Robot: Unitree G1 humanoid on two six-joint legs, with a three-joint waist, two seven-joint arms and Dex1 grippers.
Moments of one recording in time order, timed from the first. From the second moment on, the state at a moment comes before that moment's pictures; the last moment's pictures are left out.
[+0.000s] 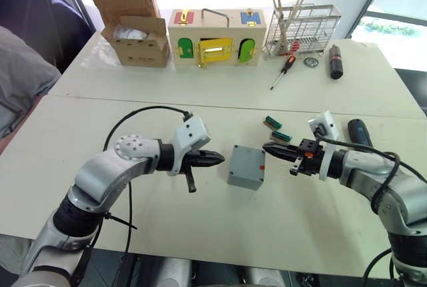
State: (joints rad) left arm -0.51 0.61 -0.25 -0.48 -0.51 0.93 -0.80; right arm -0.20 -0.72 -0.12 -0.44 0.61 0.82 0.74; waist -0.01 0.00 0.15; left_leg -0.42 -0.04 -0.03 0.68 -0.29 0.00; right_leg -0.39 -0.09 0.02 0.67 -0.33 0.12
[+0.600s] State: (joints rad) left arm -0.50 0.62 -0.25 -0.51 -0.55 0.95 -0.80; right arm -0.19 -0.72 -0.07 -0.43 0.57 0.79 0.75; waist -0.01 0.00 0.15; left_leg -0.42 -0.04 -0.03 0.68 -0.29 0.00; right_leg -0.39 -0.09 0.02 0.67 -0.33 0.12
